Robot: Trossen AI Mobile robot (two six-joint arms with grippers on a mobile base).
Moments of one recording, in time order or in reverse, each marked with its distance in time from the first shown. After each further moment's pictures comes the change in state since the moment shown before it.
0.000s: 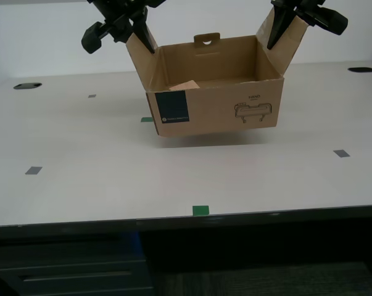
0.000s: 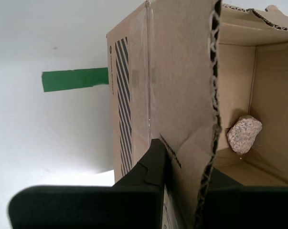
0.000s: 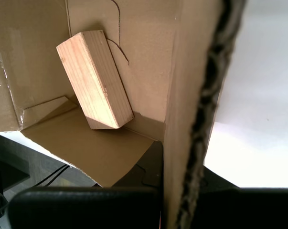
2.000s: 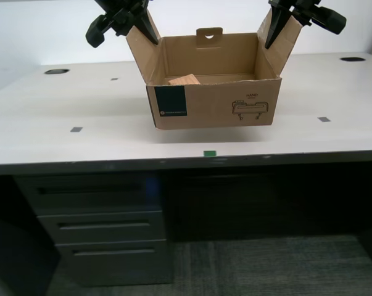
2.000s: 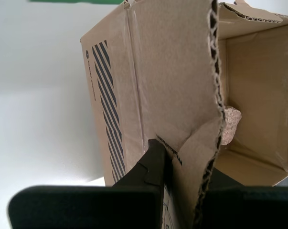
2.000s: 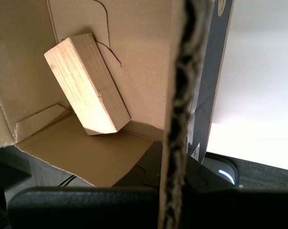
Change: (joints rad) arm 0 0.021 0.000 0.000 0.042 0.019 0.096; arm 1 0.005 -0.003 0.008 0.047 0.088 0.117
